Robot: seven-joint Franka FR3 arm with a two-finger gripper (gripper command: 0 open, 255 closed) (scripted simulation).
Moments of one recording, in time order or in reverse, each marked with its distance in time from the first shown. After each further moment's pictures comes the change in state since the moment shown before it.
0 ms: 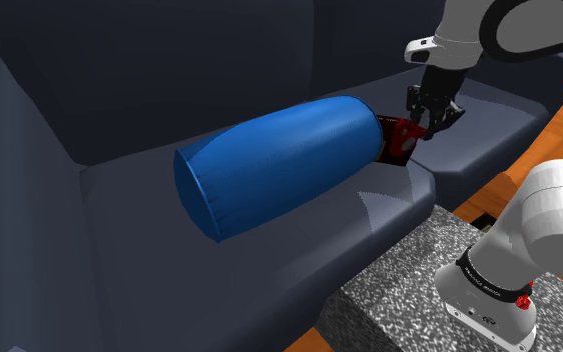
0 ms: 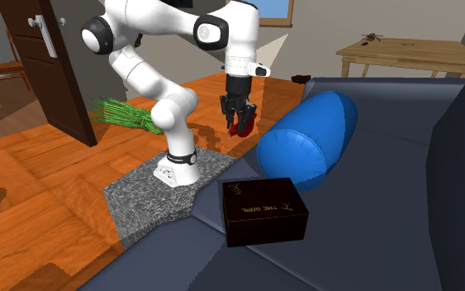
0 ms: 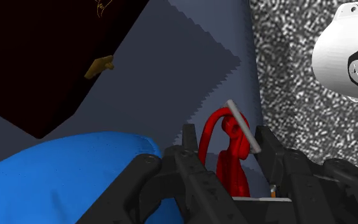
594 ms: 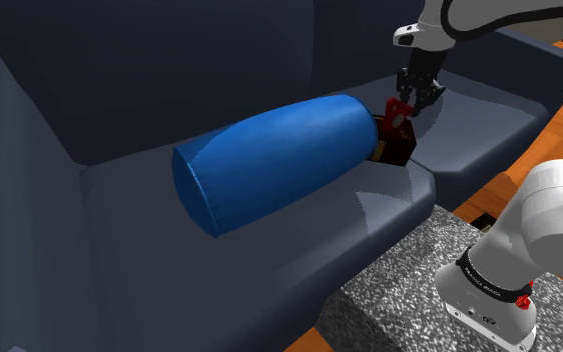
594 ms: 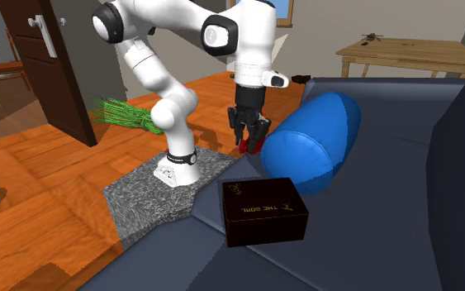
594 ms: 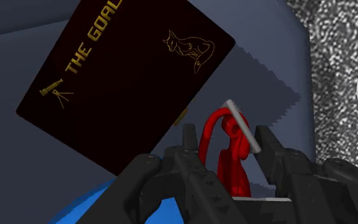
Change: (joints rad) arm -0.002 0.287 -0.187 0.209 -0.058 0.118 -0.163
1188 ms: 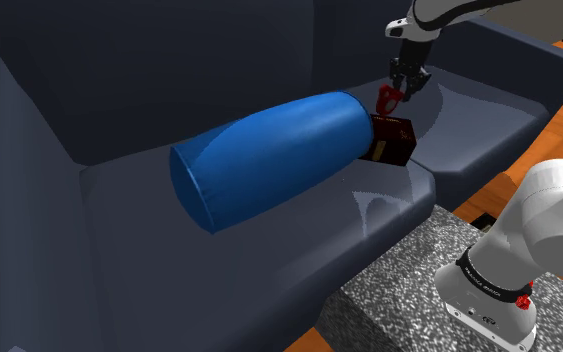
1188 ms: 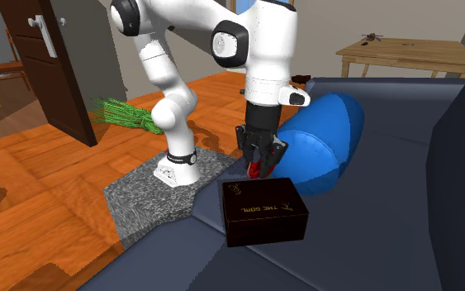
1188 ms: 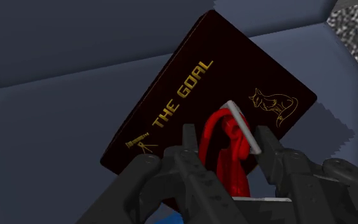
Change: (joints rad) arm 0.032 0.302 -0.180 0.238 0.065 0.092 -0.195
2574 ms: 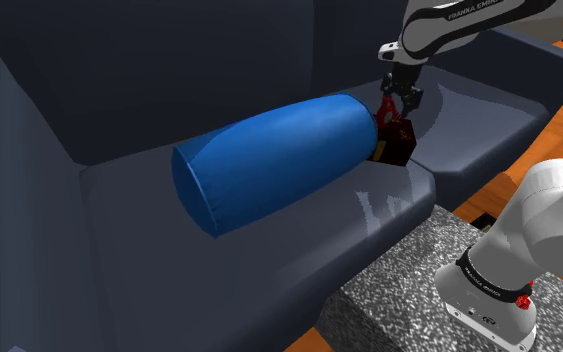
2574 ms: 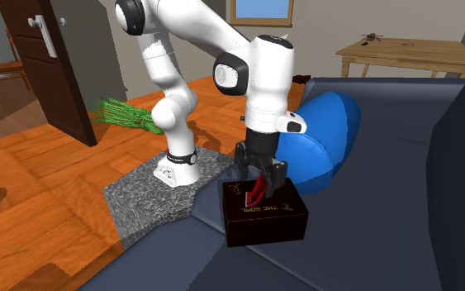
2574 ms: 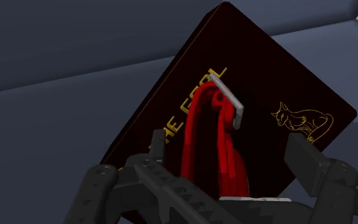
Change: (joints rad) arm 0.003 0.063 -0.035 -0.100 0.011 0.159 -0.006
